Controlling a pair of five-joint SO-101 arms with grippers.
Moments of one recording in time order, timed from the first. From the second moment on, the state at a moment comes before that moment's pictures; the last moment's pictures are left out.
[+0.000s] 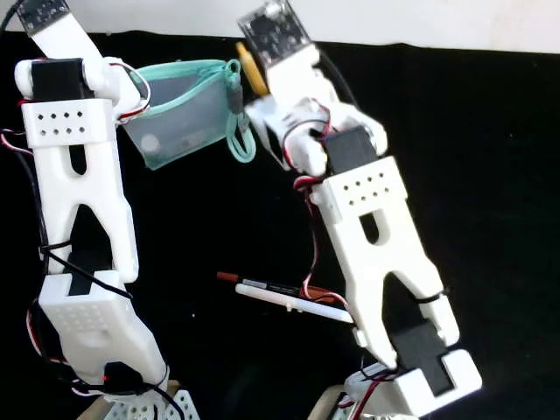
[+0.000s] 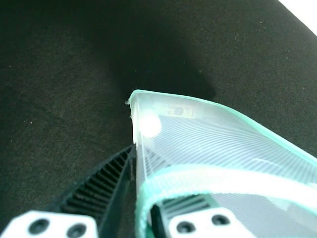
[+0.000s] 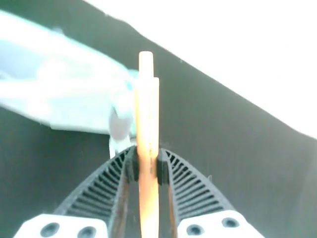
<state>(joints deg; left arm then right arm) -14.0 25.8 -50.2 100.8 29.1 -29.8 -3.6 -14.6 56.0 13.7</state>
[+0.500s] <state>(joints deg) -14.0 25.8 -50.2 100.8 29.1 -37.4 14.7 -52.5 56.0 13.5</state>
